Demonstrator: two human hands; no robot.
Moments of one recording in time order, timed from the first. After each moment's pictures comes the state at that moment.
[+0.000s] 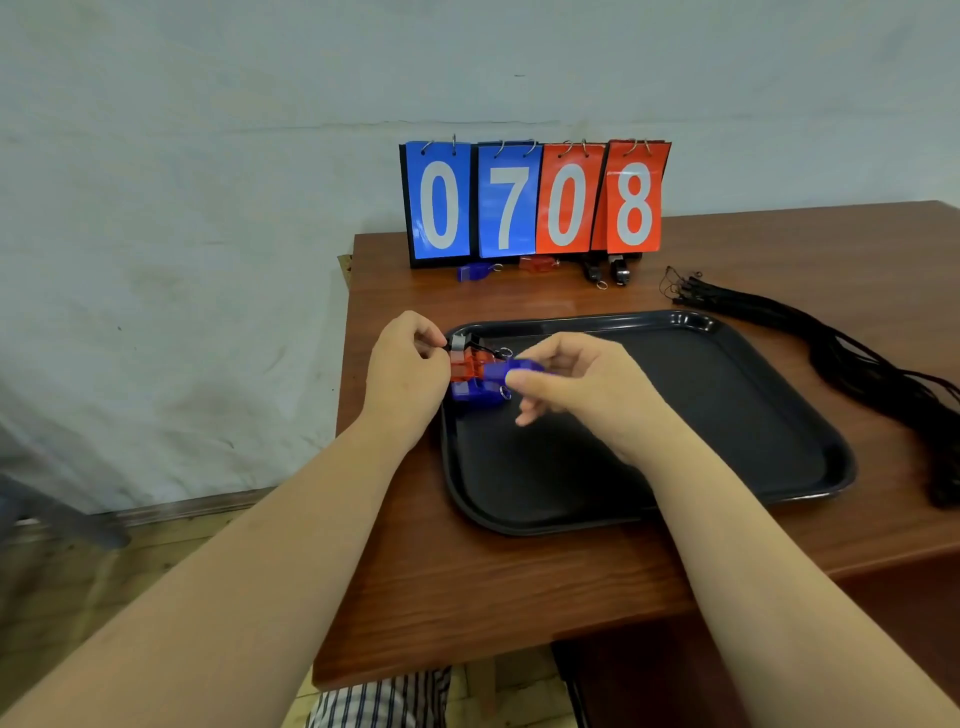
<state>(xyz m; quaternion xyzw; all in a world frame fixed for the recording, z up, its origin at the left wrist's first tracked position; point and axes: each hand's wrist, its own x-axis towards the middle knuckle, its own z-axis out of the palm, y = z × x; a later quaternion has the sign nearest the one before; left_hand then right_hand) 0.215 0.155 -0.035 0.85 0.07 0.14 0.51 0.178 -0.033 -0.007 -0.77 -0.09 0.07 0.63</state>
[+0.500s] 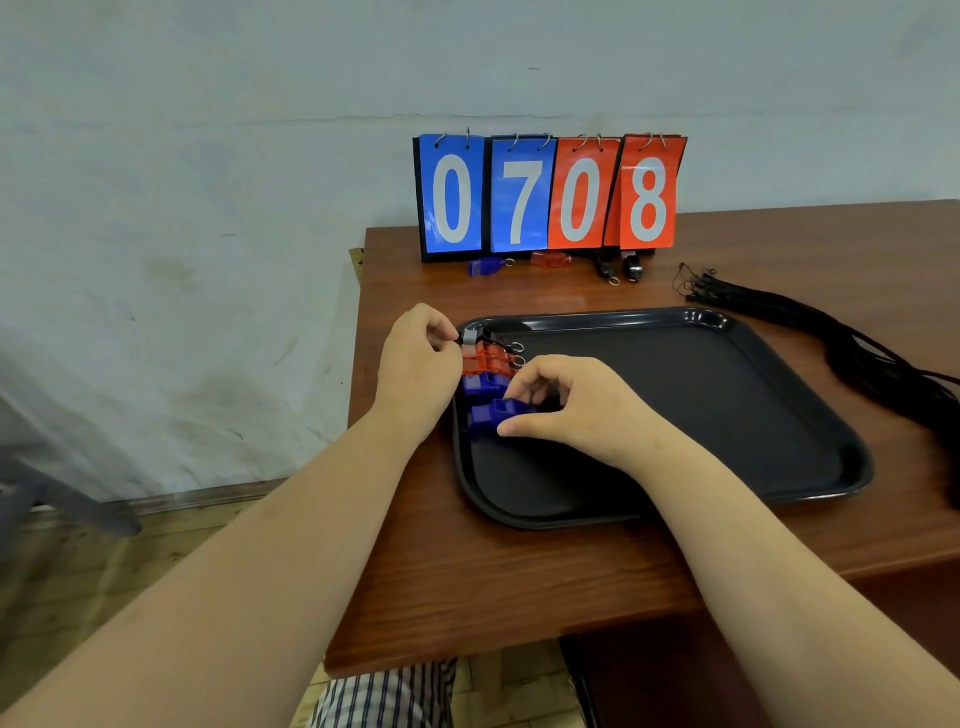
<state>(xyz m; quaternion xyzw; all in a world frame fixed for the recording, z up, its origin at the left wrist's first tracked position) 0.216 0.155 -0.036 0.85 0.07 0.15 0.50 0.182 -0.029 -0.022 -0.90 -0.17 0.04 0.40</state>
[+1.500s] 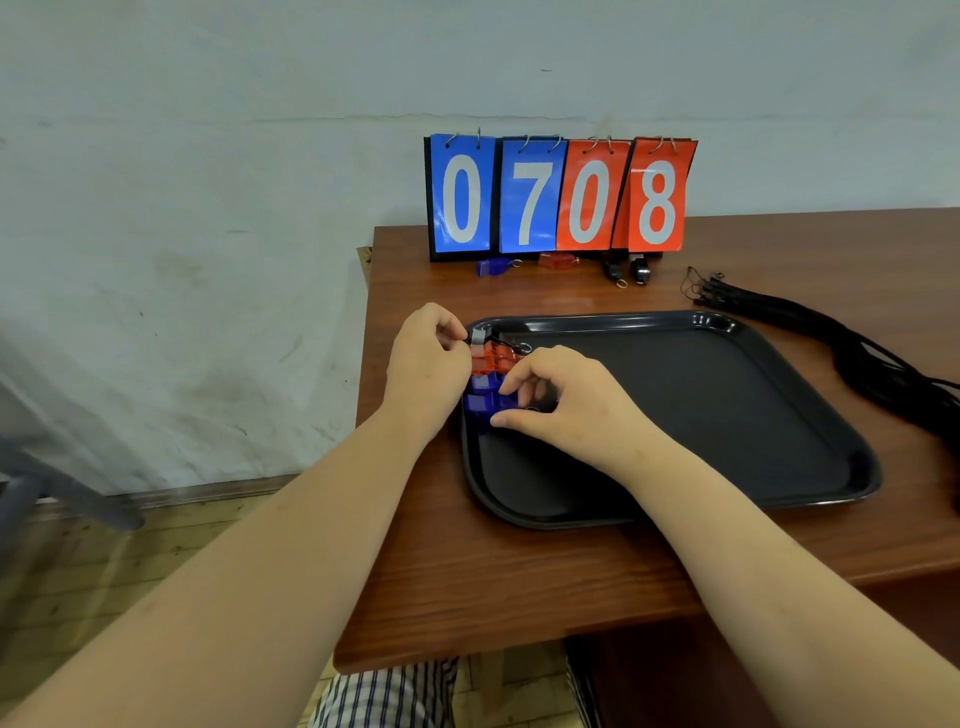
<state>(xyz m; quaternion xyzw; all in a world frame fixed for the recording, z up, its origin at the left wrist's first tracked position) 0.219 0.157 -0.041 0.85 0.05 0.16 0.49 0.182 -0.013 -0.022 -0.92 -0.22 -0.02 0.34</state>
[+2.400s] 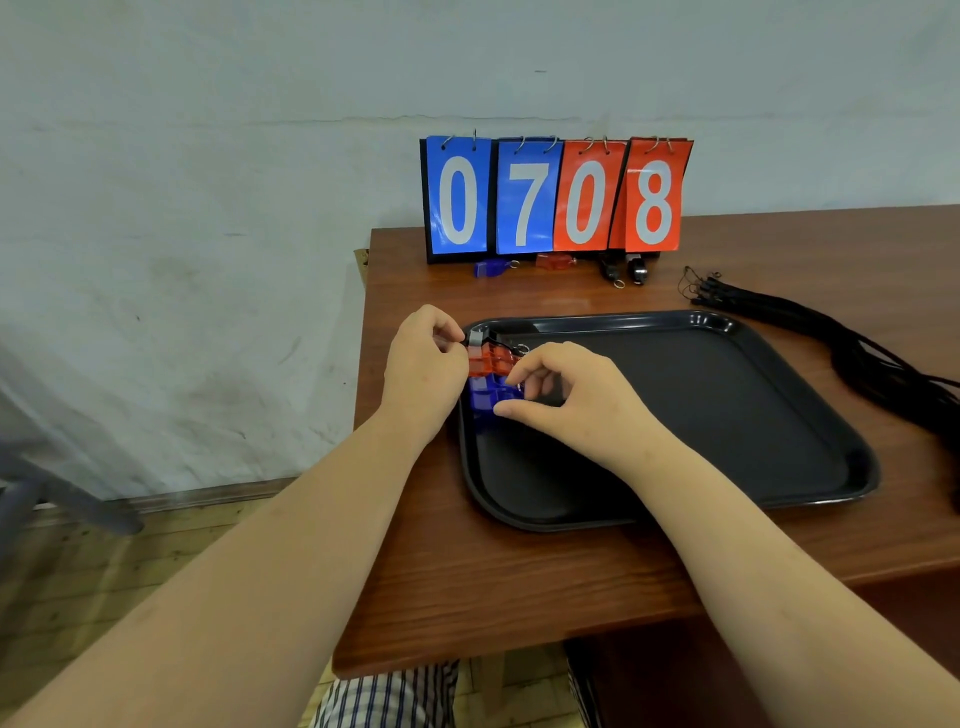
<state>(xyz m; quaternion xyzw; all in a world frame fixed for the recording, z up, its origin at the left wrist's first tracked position) 0.216 0.155 -0.037 0.85 0.06 0.15 0.51 0.180 -0.018 -0.022 -0.91 -0.20 -0.06 0.37</state>
